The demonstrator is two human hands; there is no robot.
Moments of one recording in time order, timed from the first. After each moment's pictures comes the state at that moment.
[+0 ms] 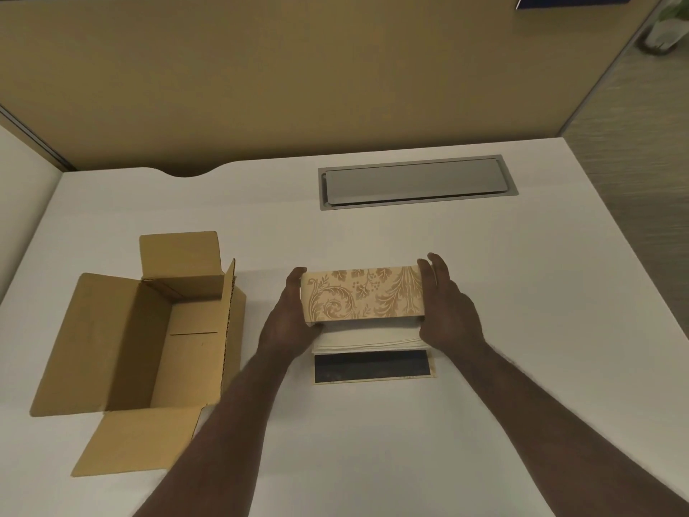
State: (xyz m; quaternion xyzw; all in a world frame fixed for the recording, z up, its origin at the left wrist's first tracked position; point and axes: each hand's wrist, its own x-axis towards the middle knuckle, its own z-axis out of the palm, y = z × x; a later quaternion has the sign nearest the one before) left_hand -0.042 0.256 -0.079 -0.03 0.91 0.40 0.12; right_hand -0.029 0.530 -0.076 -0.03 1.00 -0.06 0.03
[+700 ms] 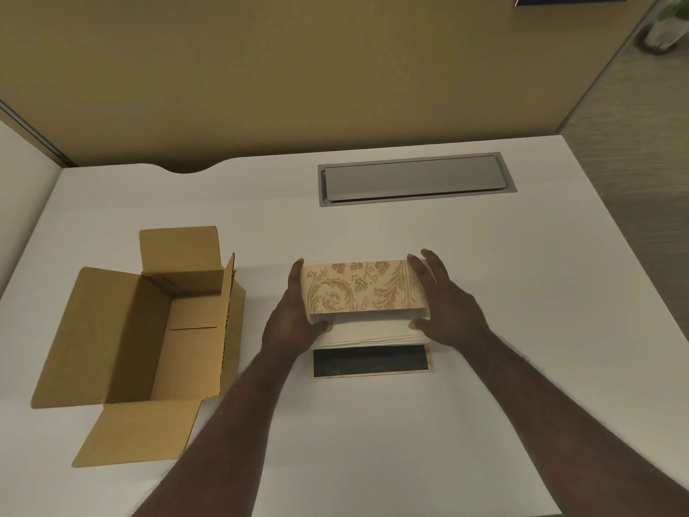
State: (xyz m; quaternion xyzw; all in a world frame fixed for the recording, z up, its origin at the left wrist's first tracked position) left_hand -0.034 0.264 -0.081 -0.02 0.91 0.40 0.11; right_hand -0.032 0.544 -0.071 -0.10 0.99 -0.12 0.05
